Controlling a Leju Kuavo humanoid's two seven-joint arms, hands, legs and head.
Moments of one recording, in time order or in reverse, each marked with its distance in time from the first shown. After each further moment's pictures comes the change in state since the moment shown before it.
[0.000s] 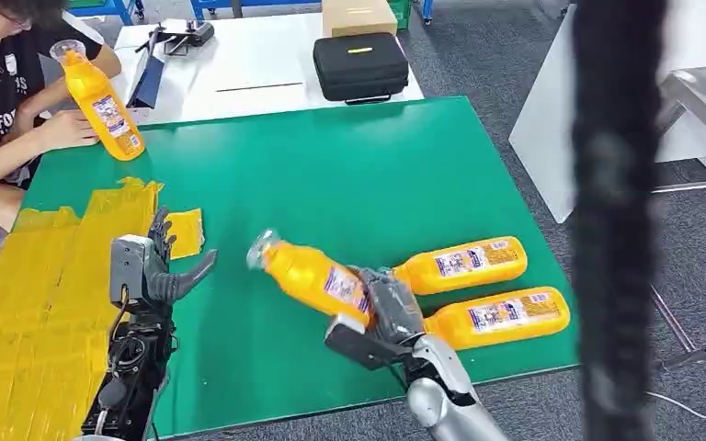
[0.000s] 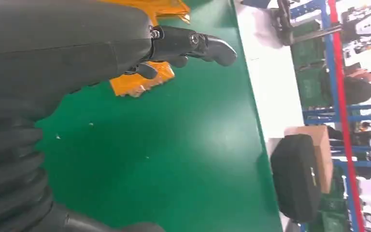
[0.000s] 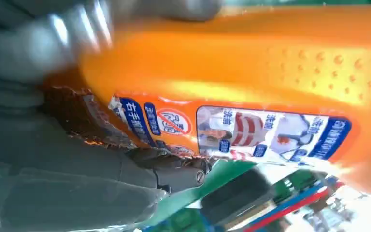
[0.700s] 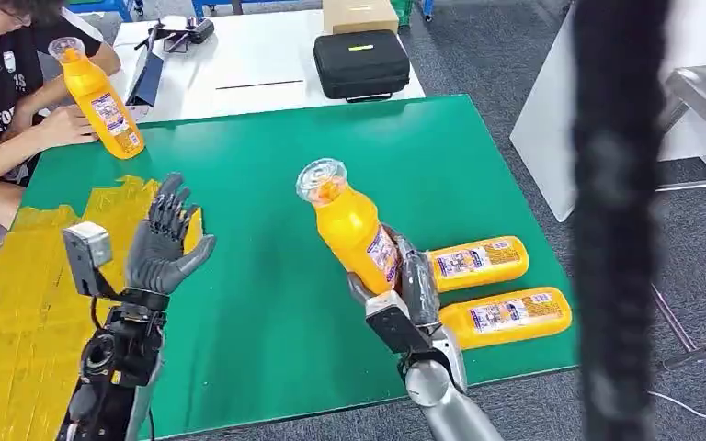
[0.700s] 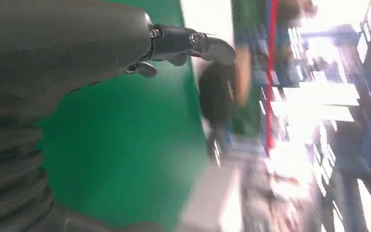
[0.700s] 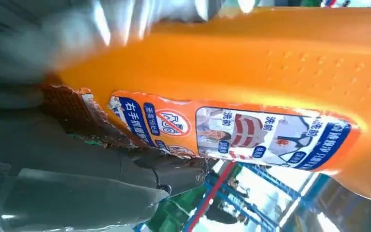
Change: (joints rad) left arm 0.053 0.039 -0.106 -0.301 0.360 -0.387 0.092; right arm -0.011 0.087 -0.102 -0.013 -0.304 -0.238 -0.319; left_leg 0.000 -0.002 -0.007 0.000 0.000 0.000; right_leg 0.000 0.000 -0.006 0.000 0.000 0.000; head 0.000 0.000
